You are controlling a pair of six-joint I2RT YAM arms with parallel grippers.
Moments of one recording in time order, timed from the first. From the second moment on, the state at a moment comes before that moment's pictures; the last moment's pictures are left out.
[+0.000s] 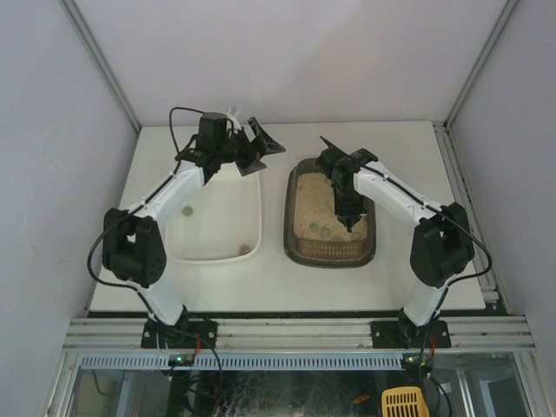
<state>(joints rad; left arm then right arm) -0.34 1.75 1.47 -0.24 0.48 -0.87 0.54 1.75 1.50 -1.25 0.23 0.59</state>
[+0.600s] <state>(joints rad) -0.03 1.30 1.31 -0.40 0.58 -0.73 0.48 1.86 1.51 -1.10 0.21 0.57</state>
